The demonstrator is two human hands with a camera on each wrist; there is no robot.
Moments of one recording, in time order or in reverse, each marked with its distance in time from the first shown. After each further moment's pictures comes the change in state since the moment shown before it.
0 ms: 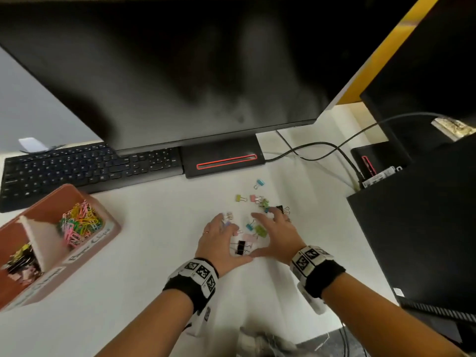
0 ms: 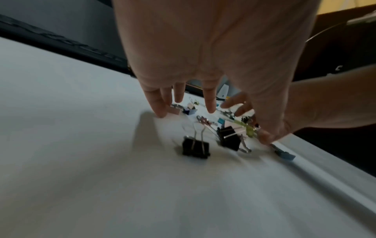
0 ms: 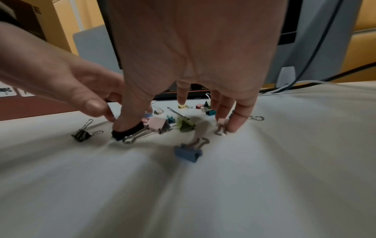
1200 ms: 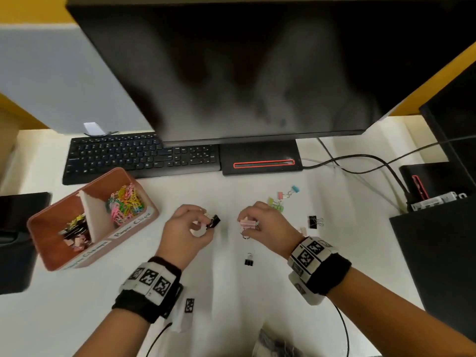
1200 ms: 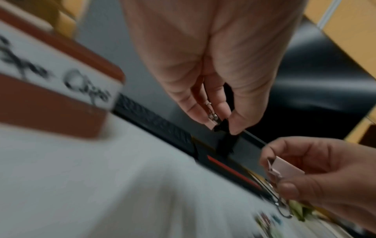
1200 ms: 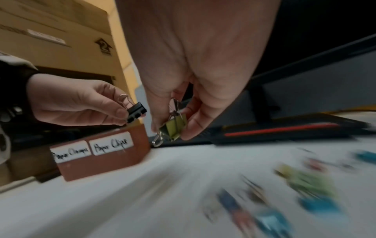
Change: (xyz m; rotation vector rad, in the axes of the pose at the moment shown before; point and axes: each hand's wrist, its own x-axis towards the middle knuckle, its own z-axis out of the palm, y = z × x) left_hand -0.055 -0.060 -0.091 -0.331 0.555 -0.004; right_hand 0.033 -0.089 -0.017 0.387 -0.009 -0.417
